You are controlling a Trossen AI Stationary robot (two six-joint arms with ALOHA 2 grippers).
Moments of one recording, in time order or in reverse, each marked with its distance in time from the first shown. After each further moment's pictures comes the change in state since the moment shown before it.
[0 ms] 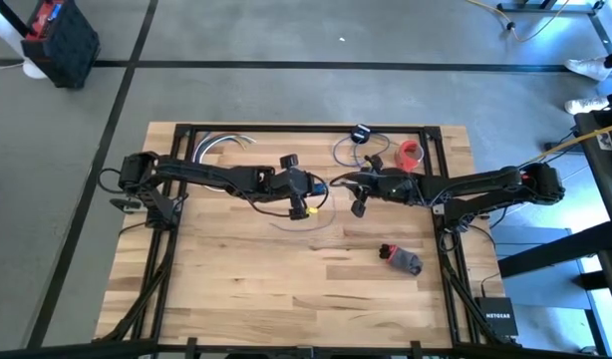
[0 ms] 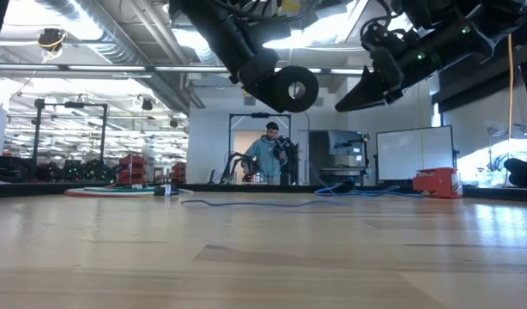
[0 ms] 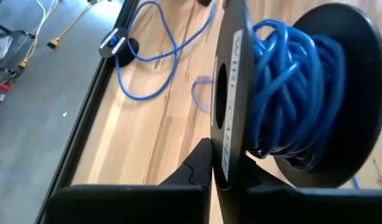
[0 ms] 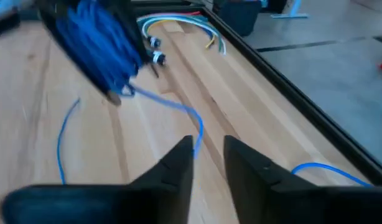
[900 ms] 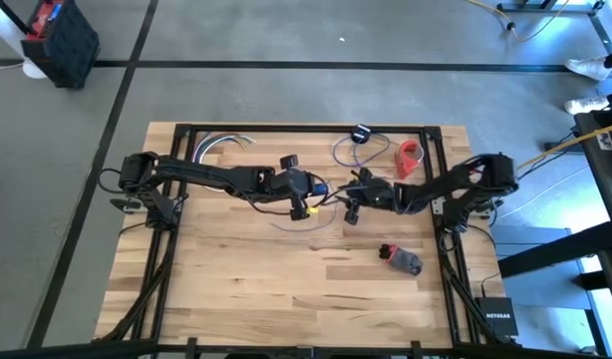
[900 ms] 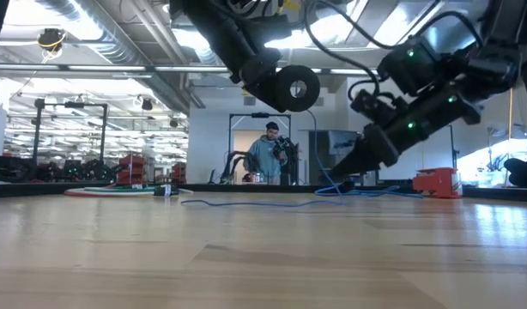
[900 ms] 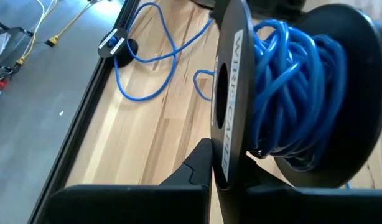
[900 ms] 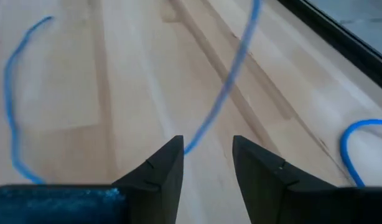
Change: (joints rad) left arm 0.000 0.000 0.000 0.009 0.003 -0.026; right arm -0.059 0.421 -0.140 0.475 -0.072 -0.056
